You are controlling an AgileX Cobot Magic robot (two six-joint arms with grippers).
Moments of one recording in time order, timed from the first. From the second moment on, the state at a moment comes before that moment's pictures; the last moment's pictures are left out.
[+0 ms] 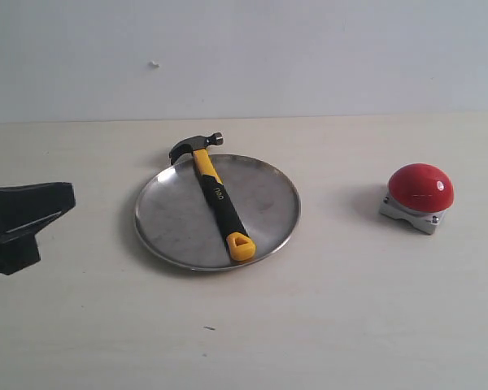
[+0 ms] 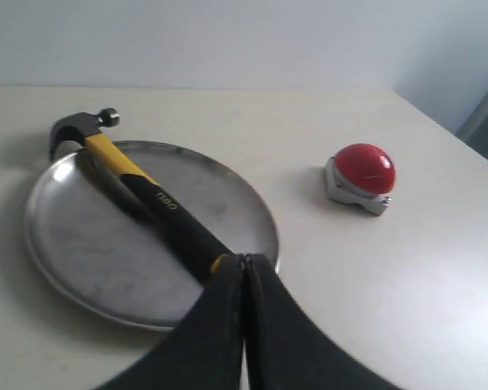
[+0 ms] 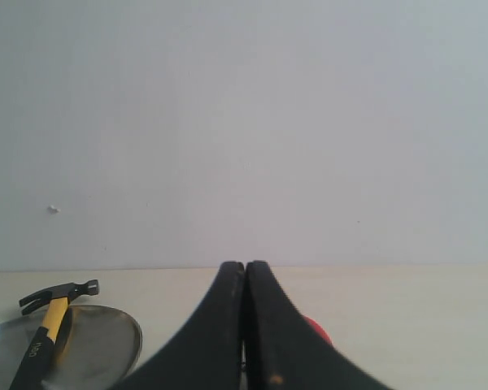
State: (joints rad) left arm -0.49 0.93 -0.33 0.70 -0.28 -0.97; right arm 0.20 0.01 0.00 1.34 -0.06 -1.25
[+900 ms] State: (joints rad) left arm -0.10 0.25 0.00 0.65 -0.16 -0.98; right arm 0.20 0.01 0.00 1.34 -0.06 -1.25
